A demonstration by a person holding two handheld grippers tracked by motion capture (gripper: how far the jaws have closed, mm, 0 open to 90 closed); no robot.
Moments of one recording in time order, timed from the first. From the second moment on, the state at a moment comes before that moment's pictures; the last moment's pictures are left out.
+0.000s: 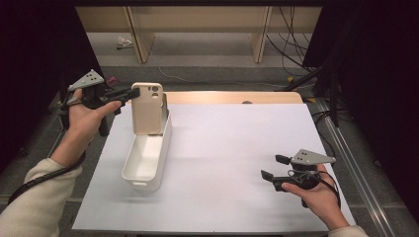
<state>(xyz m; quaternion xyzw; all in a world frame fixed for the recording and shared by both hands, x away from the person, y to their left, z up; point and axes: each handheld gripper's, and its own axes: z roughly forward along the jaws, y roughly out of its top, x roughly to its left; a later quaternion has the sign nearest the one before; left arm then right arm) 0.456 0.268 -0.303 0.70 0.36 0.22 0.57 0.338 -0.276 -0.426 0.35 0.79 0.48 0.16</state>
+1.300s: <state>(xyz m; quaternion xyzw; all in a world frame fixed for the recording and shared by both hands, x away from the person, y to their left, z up) 0.487 0.274 -0.321 0.70 0.35 0.23 0.57 0.339 -0.276 -0.428 0.35 0.79 0.48 0.15</state>
